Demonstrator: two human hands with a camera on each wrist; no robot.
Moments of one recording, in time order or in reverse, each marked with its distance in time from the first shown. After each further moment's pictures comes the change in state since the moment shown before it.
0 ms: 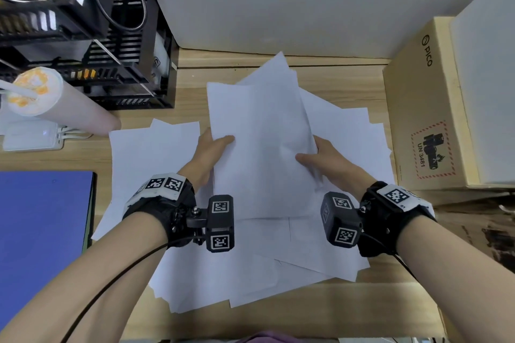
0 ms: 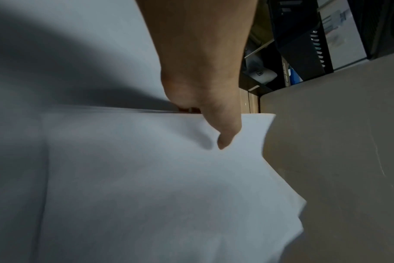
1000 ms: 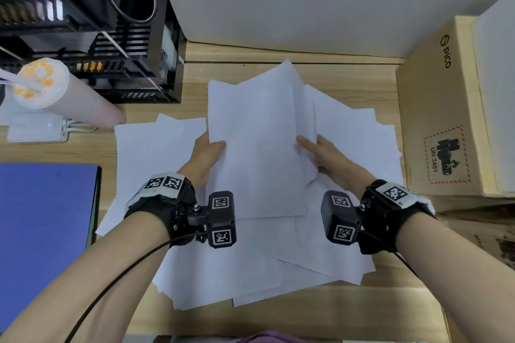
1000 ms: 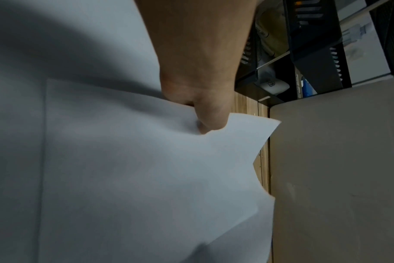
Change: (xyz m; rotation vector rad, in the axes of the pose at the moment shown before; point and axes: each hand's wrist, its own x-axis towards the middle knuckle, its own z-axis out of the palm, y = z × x) left_hand 0.009 -0.014 -0.017 0.013 0.046 -0.084; right_hand 0.021 0.000 0.012 0.132 0.055 0.133
